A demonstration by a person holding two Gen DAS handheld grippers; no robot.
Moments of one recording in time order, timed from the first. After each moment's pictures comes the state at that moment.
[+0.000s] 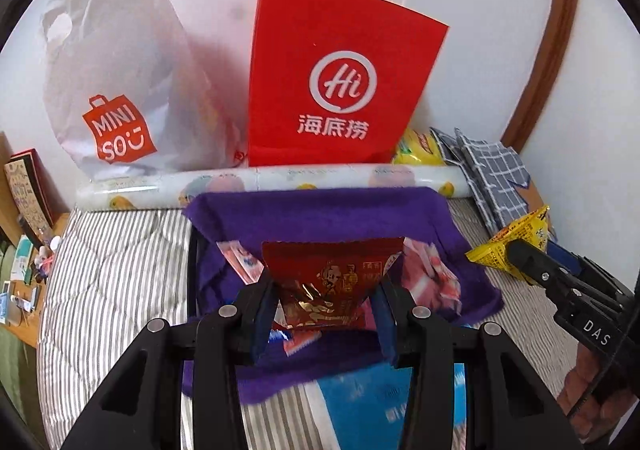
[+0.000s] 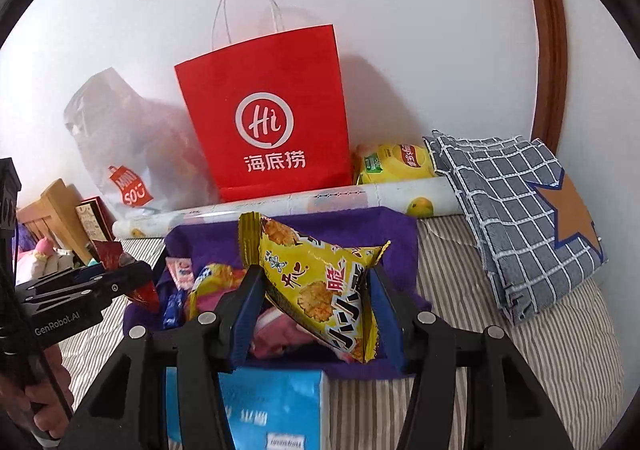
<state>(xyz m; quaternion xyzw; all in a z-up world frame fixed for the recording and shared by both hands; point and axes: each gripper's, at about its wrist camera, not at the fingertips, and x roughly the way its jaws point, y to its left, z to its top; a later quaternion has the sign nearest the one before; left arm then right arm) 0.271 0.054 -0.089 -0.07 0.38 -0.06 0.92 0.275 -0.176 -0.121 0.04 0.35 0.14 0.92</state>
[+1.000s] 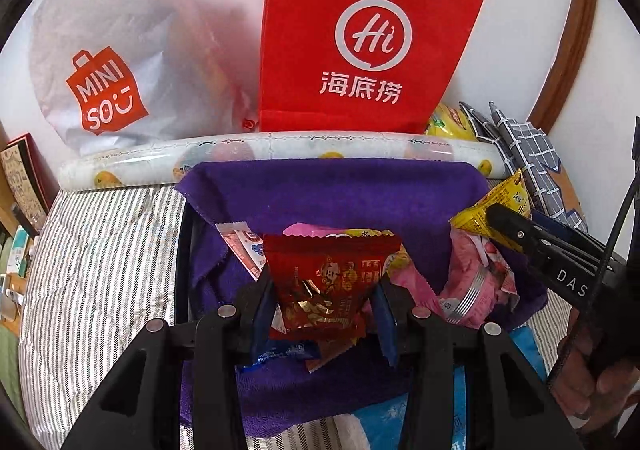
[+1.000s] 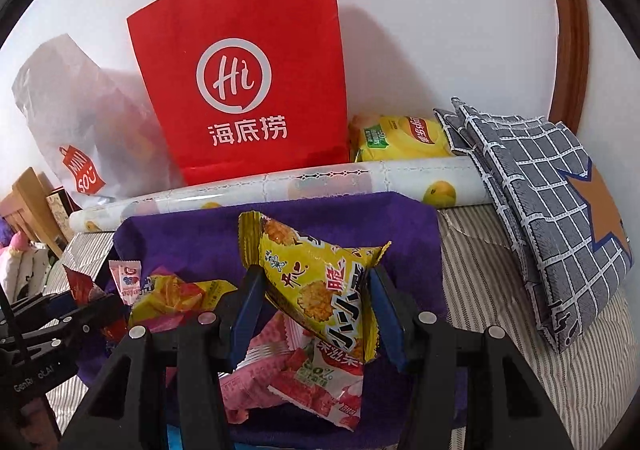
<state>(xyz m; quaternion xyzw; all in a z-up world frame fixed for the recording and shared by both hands) 0.299 0.061 -0.141 -0.06 0.41 -0.04 0.91 0.334 -0.154 -0.179 0.02 0.38 0.13 0.92</state>
